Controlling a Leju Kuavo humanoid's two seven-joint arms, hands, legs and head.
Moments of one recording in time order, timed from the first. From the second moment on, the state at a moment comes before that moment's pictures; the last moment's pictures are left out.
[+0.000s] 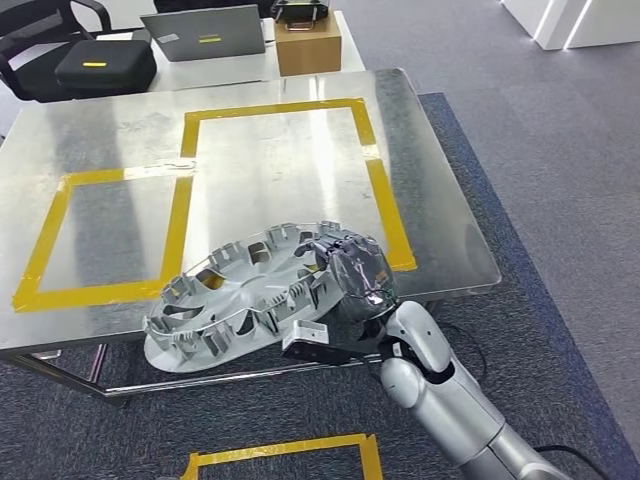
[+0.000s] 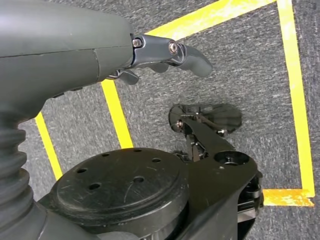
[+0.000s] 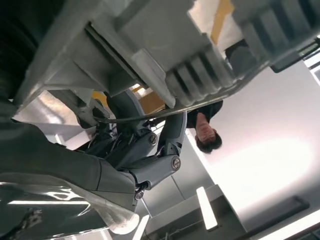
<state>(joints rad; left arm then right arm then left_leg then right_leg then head) -0.02 -0.13 1.14 -0.26 -1.09 -0.09 -0.26 -0.44 -0.02 0.73 -1.21 0.88 -0.40 -0.22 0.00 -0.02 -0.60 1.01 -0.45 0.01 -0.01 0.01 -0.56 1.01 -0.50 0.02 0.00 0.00</state>
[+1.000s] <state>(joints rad) -0.04 -0.10 1.12 -0.24 -1.13 -0.11 -0.29 -0.77 0.16 0.80 -0.55 1.02 -0.27 0.07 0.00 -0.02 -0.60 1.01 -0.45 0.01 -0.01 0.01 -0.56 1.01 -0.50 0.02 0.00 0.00</state>
